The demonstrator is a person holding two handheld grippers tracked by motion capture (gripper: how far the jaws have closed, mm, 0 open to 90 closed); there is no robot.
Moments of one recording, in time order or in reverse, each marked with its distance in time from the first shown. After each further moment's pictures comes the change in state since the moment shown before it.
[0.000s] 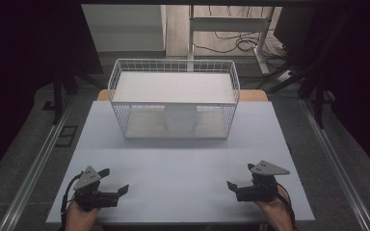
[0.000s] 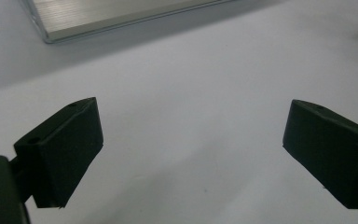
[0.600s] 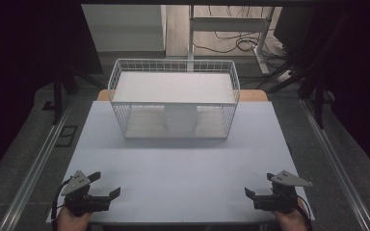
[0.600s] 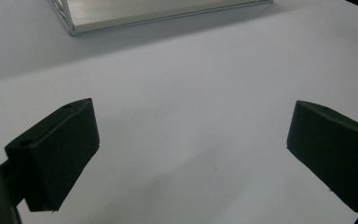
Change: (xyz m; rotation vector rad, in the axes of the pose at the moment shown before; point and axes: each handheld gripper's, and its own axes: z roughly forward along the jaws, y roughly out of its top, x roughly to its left) left arm 0.007 -0.012 -0.017 -0.014 0.014 -0.040; right arm -0.020 -0.033 -0.036 0.014 -0.084 0.095
